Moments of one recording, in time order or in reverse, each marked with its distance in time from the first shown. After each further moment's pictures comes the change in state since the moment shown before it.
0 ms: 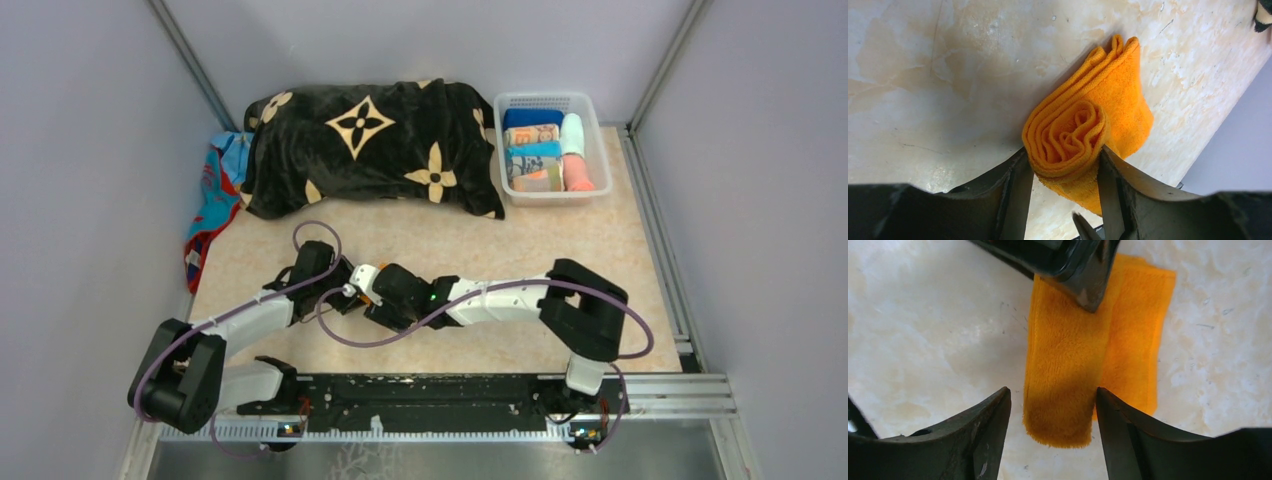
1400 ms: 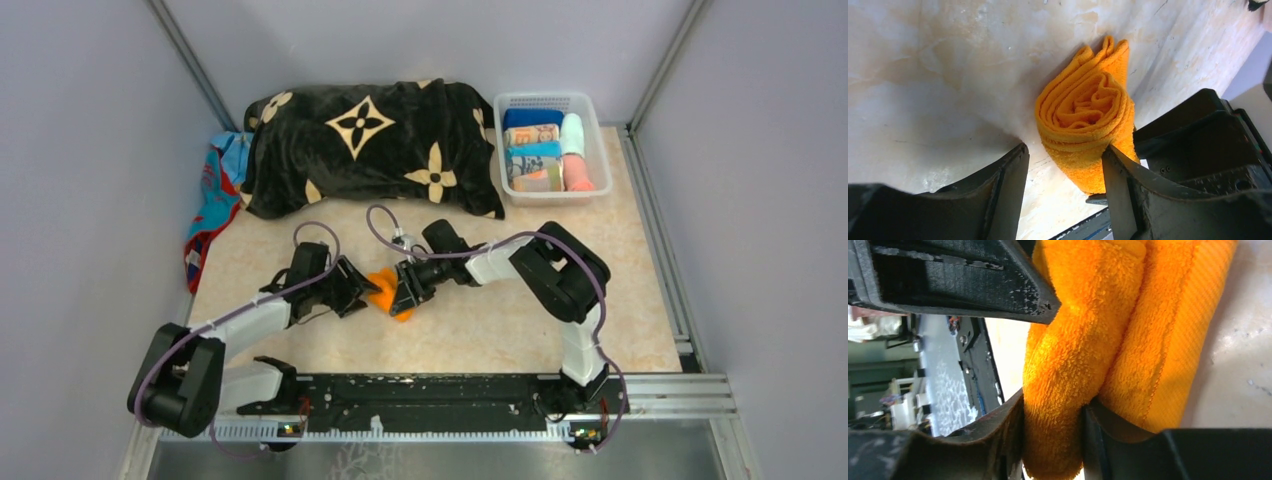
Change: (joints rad) left arm 0.026 -0.031 -0.026 0.006 0.083 0.033; right arm -0.420 0.264 -0.082 0.381 -1.023 0.505
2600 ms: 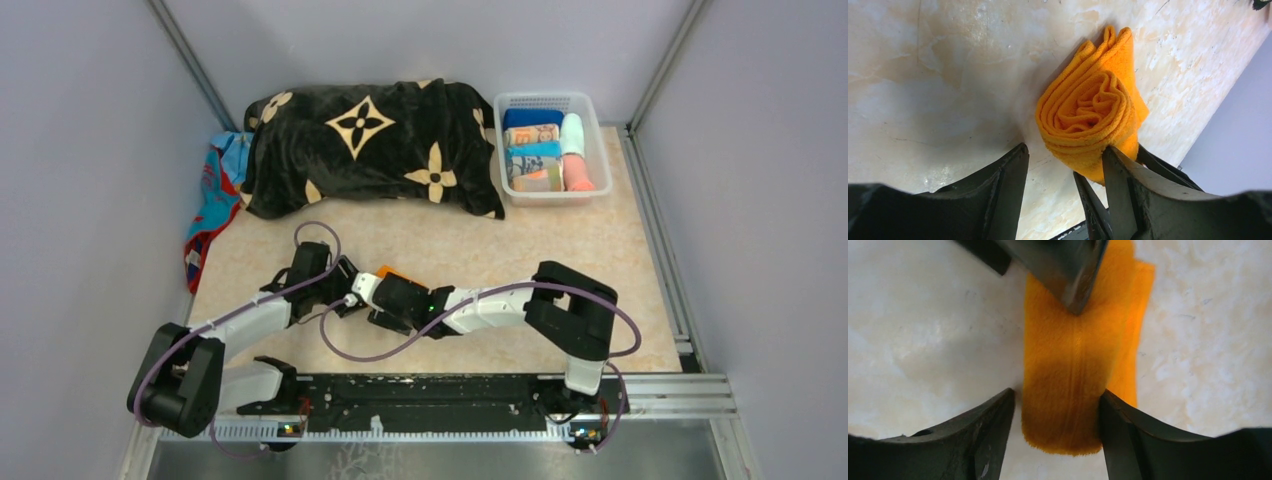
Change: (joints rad) left arm 0.000 0.011 0.011 -0.008 -0.006 0.006; right arm 0.446 -0.209 0.019 -0.284 1.160 -0.562
